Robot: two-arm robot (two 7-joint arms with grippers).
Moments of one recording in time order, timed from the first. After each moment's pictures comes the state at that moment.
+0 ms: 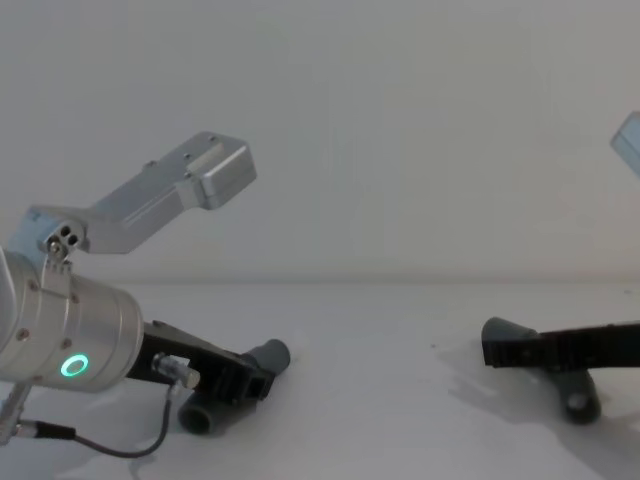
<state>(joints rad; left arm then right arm) -0.35 0.39 0.51 -1.64 -0.25 0.66 -0.22 0.20 0.31 -0.29 -1.63 0.33 0.59 0.17</state>
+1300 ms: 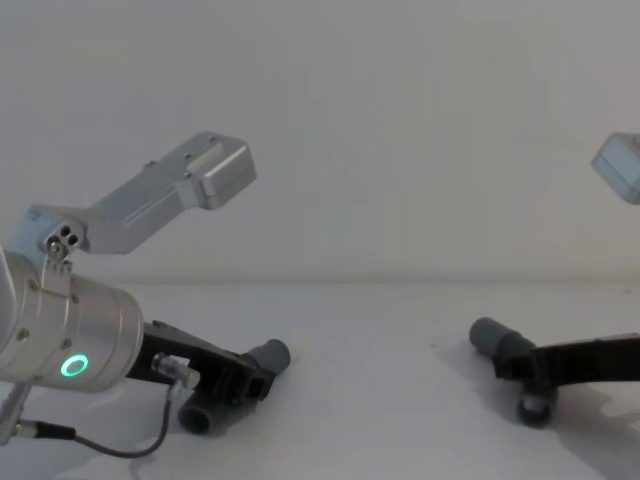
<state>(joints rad) -0.35 0.39 0.51 -1.64 -0.25 0.66 -0.22 0.23 0.30 -0.31 -1.58 0.30 0.59 0.19</state>
